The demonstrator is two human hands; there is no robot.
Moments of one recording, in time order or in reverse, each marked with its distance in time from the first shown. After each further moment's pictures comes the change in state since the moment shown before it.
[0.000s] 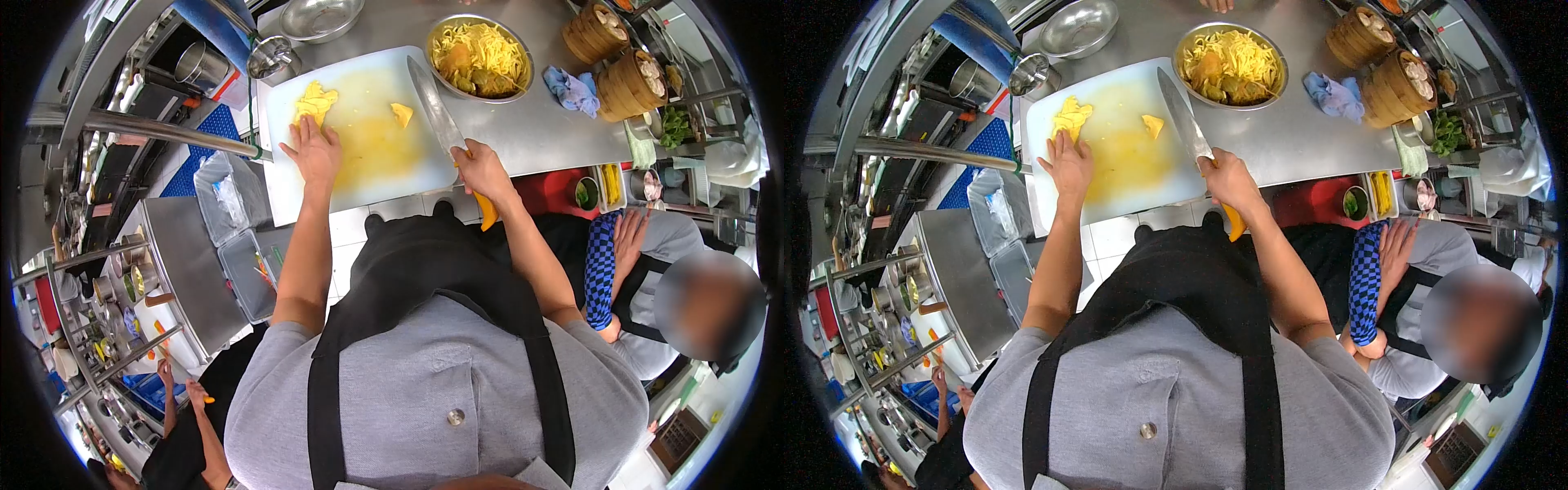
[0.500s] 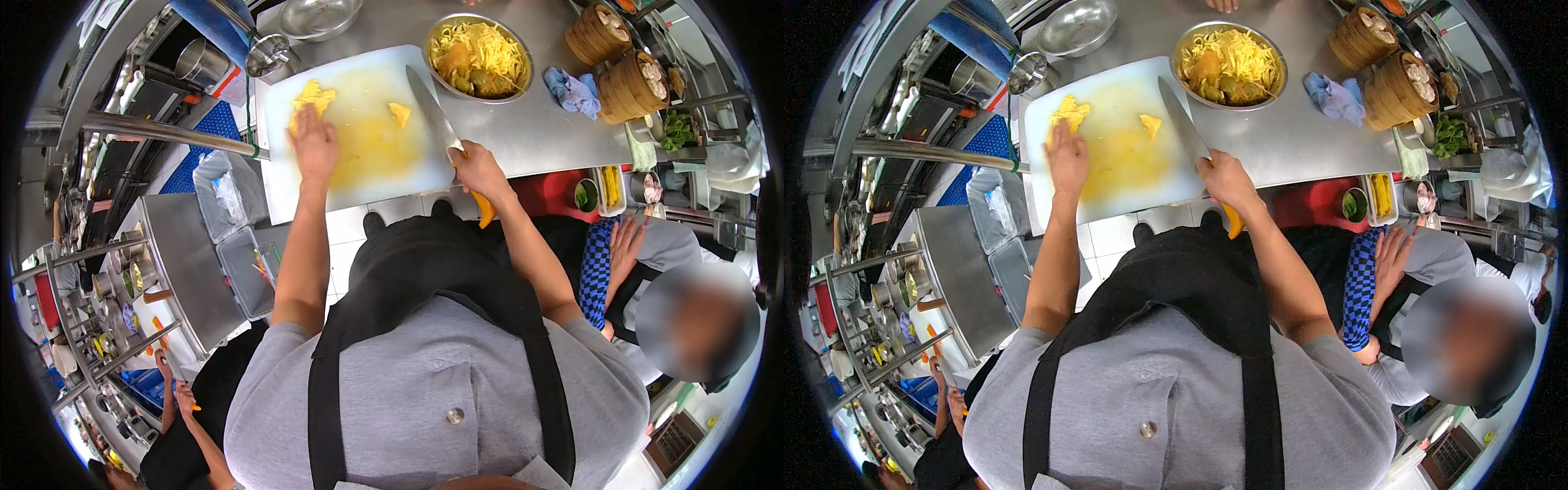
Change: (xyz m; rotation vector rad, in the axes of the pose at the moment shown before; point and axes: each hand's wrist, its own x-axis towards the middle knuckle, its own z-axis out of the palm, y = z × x) left_hand 0.008 0.004 -0.005 -0.203 0.006 0.054; right_hand 0.015 0.008 -0.003 -0.063 -0.044 0.017
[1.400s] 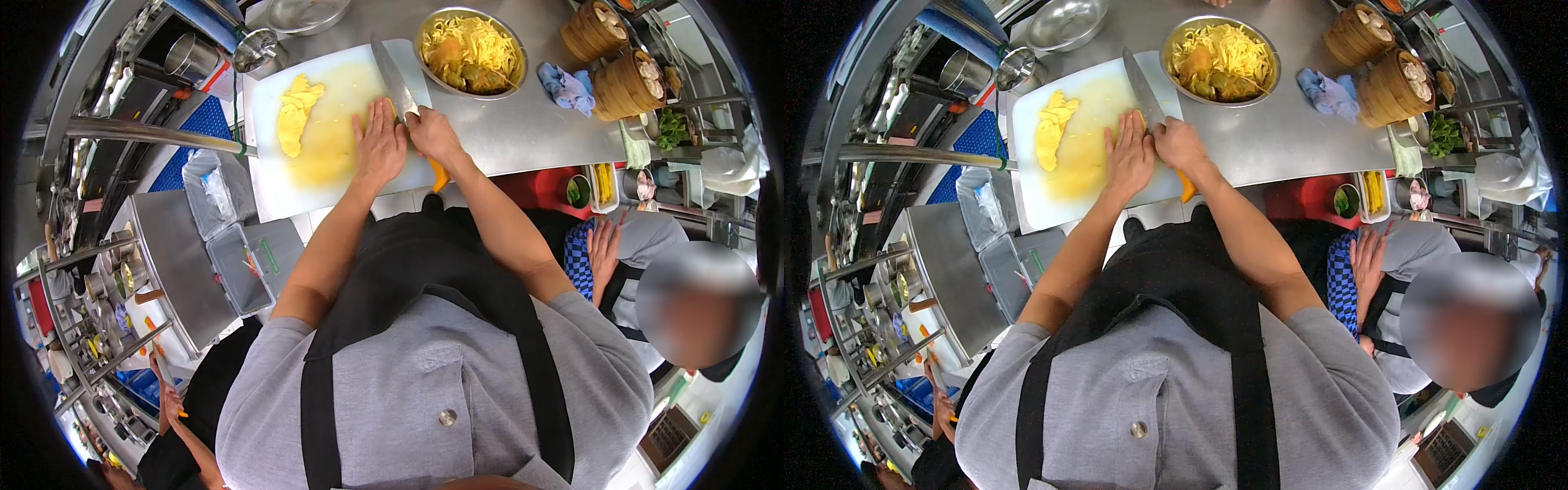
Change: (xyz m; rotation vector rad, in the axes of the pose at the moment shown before) left_hand -0.050 0.117 0.045 -0.135 -0.299 0.280; right_hand 0.070 -0.036 0.039 -0.014 0.061 -0.102
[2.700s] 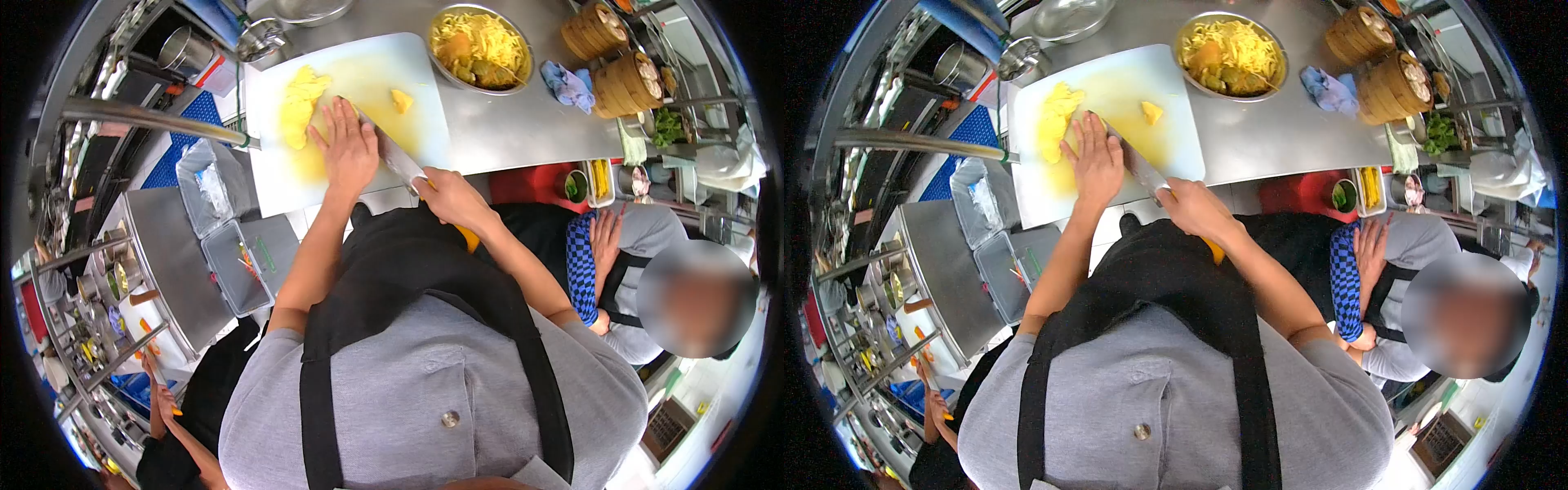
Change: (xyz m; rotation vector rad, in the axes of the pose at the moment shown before) left_hand -0.033 -0.043 -0.054 0.031 0.143 -0.113; right_hand -0.129 -0.010 0.001 -0.116 -0.233 -0.078
